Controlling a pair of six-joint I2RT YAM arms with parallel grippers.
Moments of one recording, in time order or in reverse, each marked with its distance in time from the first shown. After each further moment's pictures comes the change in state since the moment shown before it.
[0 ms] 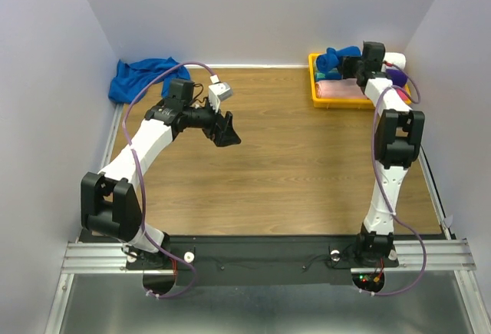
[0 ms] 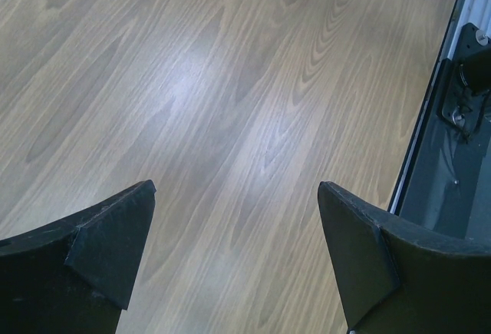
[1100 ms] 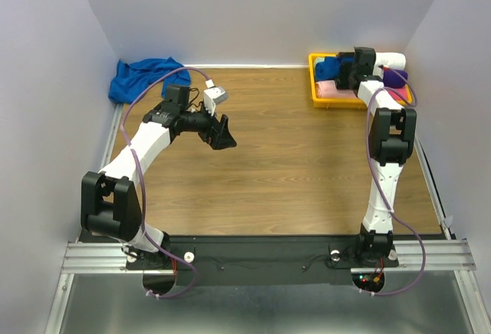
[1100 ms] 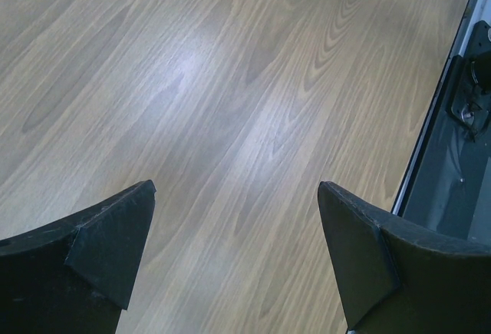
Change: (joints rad) left arm 0.040 -0.002 -0.063 0.022 0.002 0.000; right arm 0.034 0.080 0.021 0.021 0.174 -0.052
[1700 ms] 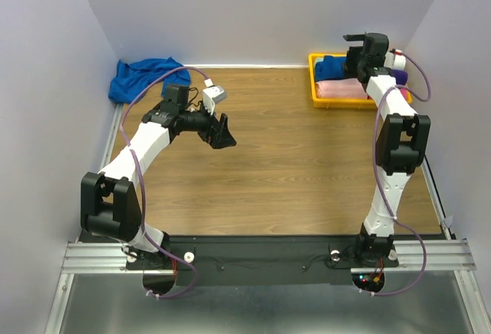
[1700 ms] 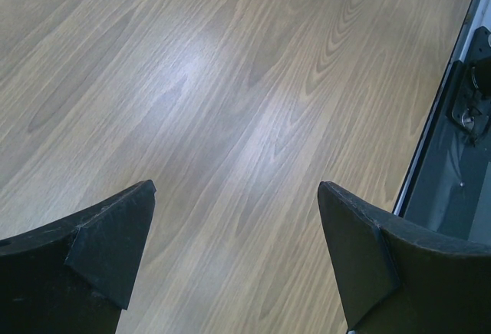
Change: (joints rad) left arm 0.004 -0.004 -0.001 0.008 -0.003 -0.012; right arm 0.000 -0.184 -0.052 0.010 -0.013 -0.037
